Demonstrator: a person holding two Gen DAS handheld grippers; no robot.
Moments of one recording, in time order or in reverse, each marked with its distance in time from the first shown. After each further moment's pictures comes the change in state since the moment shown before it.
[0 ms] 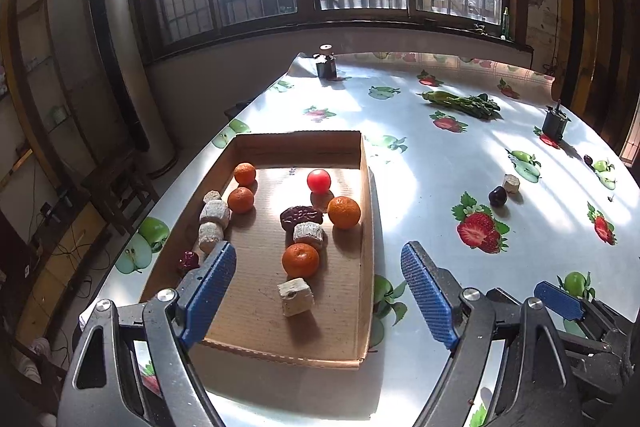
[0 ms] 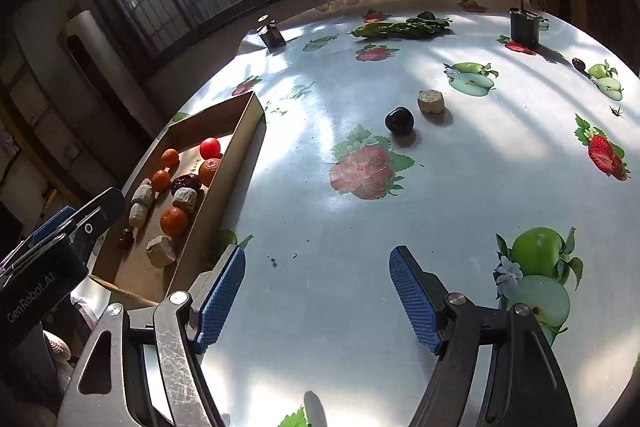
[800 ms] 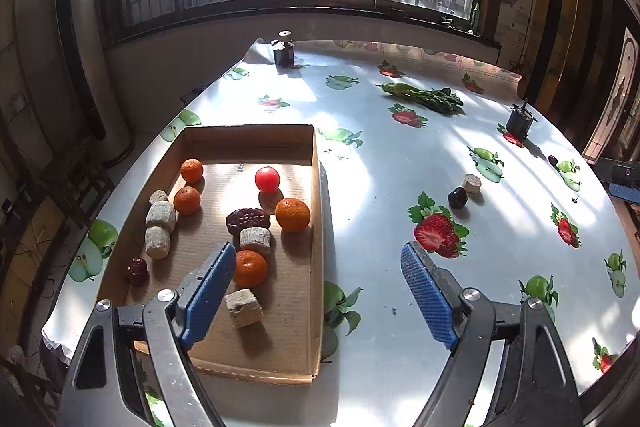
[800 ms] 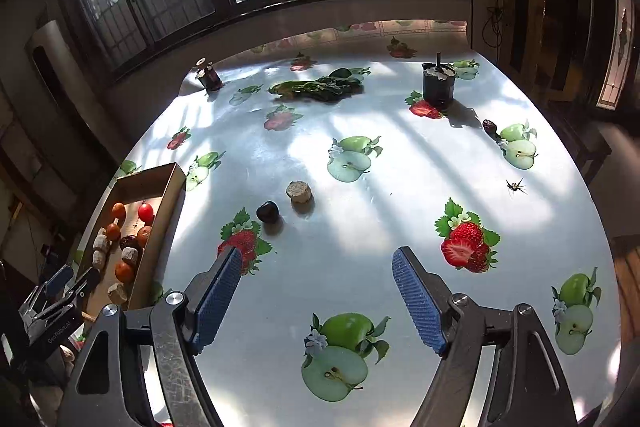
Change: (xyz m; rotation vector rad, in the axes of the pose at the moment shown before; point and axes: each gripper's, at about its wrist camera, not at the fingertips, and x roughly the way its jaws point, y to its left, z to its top) left arm 0.019 -0.016 0.019 0.005 0.070 -0.200; right arm -0.091 -0.095 0.113 0.009 -0.016 -0.153
